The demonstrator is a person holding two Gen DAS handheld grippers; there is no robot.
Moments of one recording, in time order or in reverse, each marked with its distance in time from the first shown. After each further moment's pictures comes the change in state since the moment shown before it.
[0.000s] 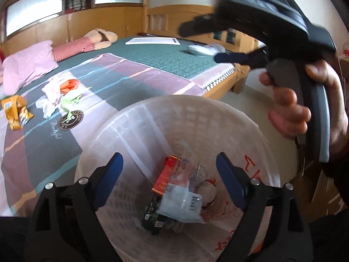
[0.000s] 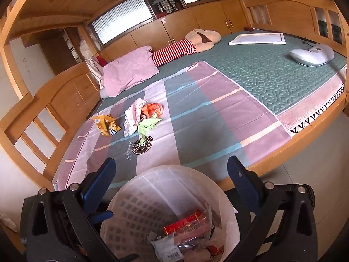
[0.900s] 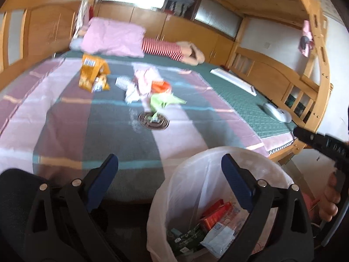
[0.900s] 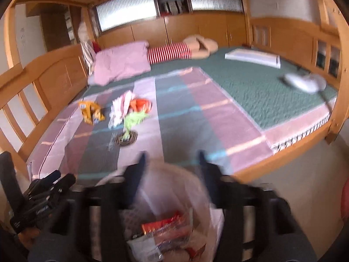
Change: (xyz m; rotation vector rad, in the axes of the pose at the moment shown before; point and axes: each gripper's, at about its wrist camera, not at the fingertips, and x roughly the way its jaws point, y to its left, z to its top) left arm -0.028 0.109 -0.008 -0.517 -0.161 0.322; right arm 0.007 0.023 -0.012 -0.158 0.016 -0.155
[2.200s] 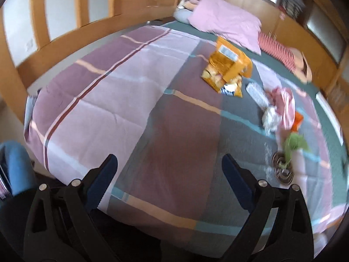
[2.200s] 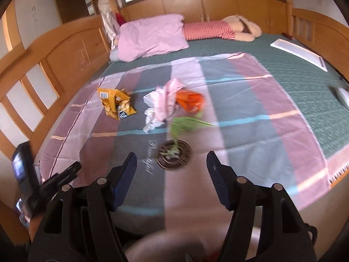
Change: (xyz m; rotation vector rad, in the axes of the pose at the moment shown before) left arm 0.056 0.162 0.064 -0.391 0.098 0.575; right arm 0.147 0.133 0.077 -0.118 0.171 0.142
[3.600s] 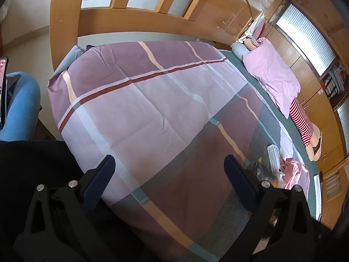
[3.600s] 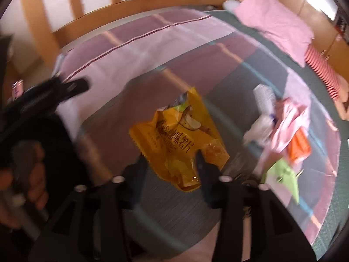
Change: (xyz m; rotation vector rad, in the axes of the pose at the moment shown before) left arm -0.006 0.065 -0.002 -0.445 -0.073 0.048; right arm 0.110 0.137 -0.015 -0.761 0.320 0.244
